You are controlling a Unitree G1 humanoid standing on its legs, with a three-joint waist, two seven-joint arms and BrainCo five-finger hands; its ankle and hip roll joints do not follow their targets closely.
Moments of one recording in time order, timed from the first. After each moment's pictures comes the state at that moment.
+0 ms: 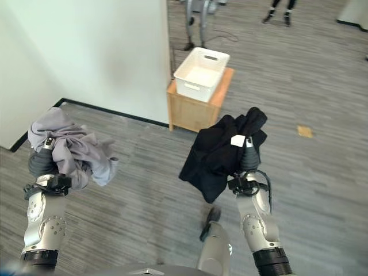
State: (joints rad) left arm 0.03 0.32 0.20 0.06 -0.77 -0.26 0.07; right arm 0.01 -0.28 0.04 -0.07 0.86 -0.18 0.00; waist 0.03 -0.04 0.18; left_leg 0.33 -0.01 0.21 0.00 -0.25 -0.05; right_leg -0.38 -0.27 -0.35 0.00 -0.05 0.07
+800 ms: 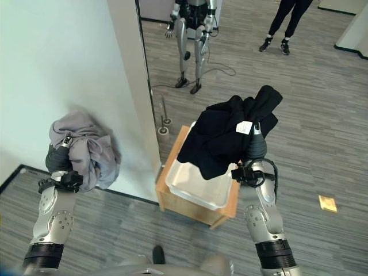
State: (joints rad) left arm -0.01 0.35 0.11 0.08 -0.77 -0.23 0.06; right arm -0.05 -0.32 0.05 -0.15 0.80 -0.21 -0.03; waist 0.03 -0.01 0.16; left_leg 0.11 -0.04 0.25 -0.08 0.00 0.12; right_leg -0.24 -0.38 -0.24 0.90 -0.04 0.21
